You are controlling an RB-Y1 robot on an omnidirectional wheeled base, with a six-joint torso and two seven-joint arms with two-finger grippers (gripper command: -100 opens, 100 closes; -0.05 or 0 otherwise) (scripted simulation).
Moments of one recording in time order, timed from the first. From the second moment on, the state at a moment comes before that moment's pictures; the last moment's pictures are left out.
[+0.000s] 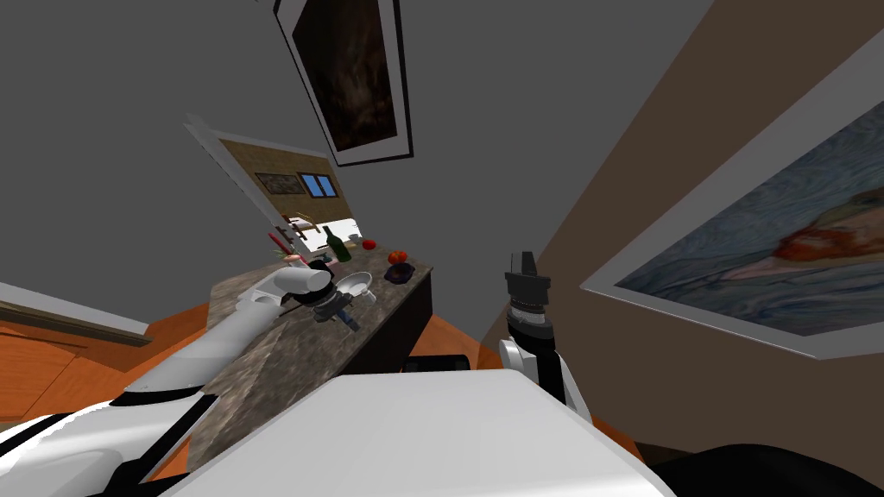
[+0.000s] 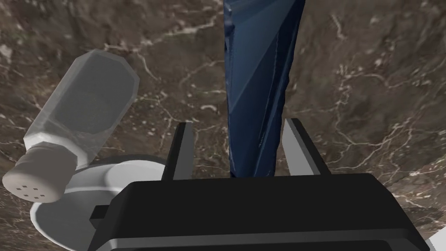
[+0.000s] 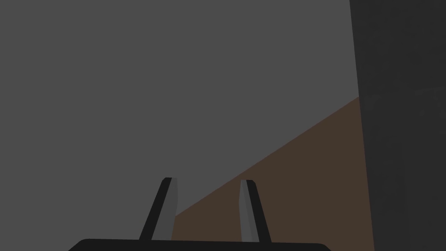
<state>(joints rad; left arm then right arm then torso) -0.17 0.93 0.03 -1.65 0.88 1.73 -0.42 0.55 0.01 0.06 -2.38 0.12 -0.59 -0.02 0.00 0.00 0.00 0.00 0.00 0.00</state>
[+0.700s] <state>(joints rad) -0.18 0.95 0.05 -1.67 0.91 1.76 -0.41 0.55 0.01 0.06 -2.38 0.12 -0.59 -0.02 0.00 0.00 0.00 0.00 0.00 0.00</state>
